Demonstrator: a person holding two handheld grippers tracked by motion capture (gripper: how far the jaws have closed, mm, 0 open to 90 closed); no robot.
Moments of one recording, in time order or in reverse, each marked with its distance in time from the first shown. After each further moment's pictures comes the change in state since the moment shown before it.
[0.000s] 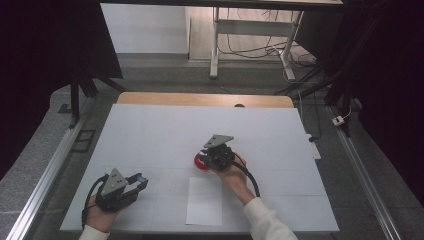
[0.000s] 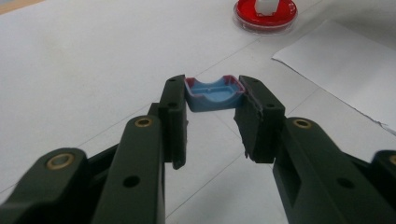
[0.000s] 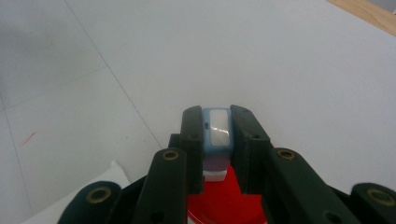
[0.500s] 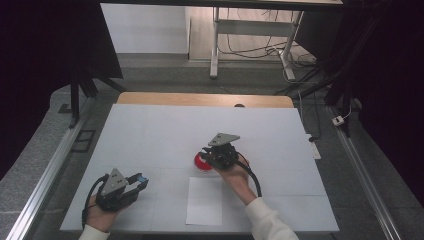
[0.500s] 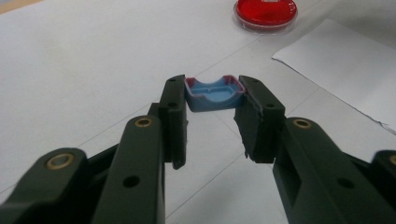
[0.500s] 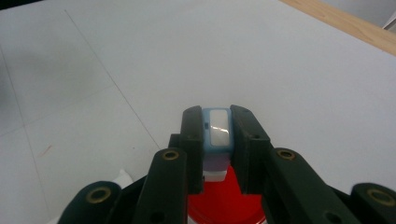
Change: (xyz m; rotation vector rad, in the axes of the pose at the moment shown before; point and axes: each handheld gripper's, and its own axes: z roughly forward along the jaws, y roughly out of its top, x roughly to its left) left arm 0.000 0.000 0.001 0.001 -0.002 0.002; right arm -0.002 0.002 -0.015 -0.066 0.007 0.037
